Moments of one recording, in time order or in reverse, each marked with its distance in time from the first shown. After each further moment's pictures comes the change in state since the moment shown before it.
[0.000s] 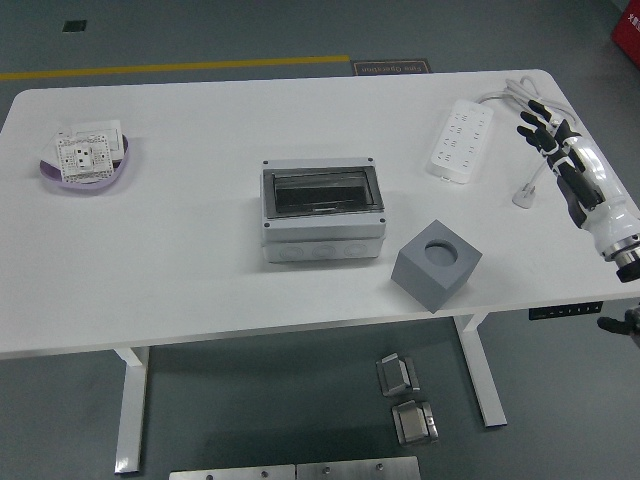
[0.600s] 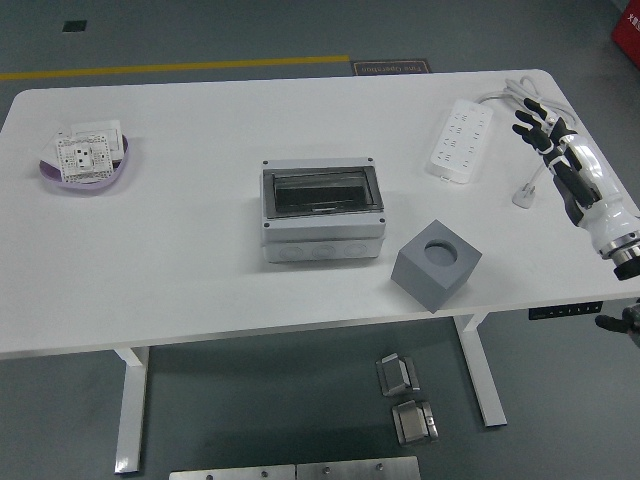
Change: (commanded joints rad) left arm -0.009 0.012 0.024 0.000 -0.013 -0.002 -0.004; right arm 0.006 -0.005 -0.010 0.003 0.011 -0.004 0.004
